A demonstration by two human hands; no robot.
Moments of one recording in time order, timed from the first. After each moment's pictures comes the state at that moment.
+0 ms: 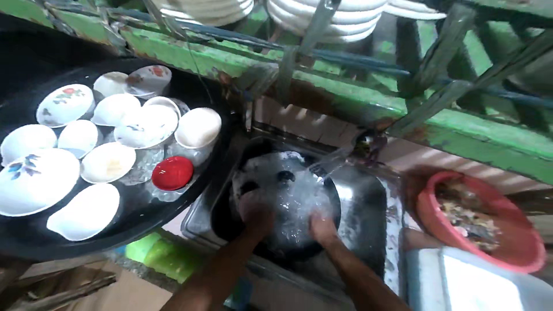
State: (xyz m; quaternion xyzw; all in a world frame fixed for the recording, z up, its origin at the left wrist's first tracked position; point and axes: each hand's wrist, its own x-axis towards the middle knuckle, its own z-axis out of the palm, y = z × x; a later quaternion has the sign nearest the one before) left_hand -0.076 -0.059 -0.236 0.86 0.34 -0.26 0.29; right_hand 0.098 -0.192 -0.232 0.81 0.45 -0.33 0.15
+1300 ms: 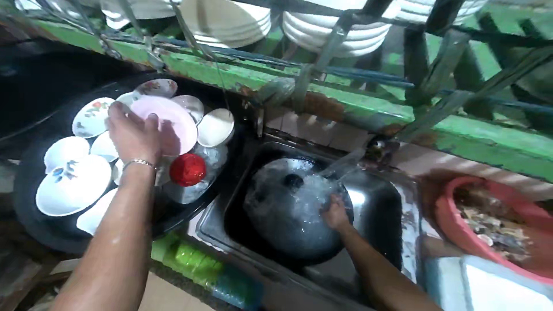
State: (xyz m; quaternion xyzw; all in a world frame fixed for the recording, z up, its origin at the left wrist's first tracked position) left_hand -0.219 0.137 0.027 0.67 0.64 0.35 0.15; right_hand 0.145 -0.159 -0.255 0.90 0.33 -0.27 -0.13
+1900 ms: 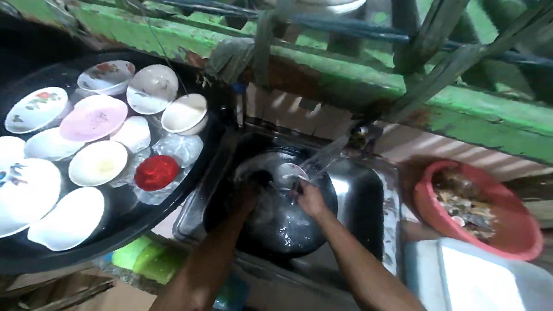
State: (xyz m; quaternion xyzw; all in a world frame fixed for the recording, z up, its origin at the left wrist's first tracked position) left_hand -0.069 0.002 -0.222 0.77 0.52 -0.12 0.35; right_hand 0.118 -0.129 -0.204 0.83 0.40 -0.31 -0.21
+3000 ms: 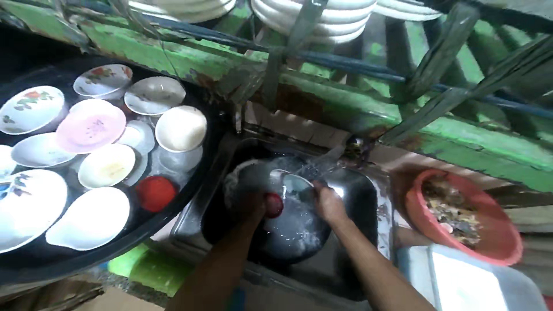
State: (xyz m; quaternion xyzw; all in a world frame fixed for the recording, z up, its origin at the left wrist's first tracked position) left_hand -0.039 -0.018 -0.237 0.80 0.50 -0.15 0.28; right_hand 0.137 -0.149 -0.150 0.89 0.39 -0.22 -0.06
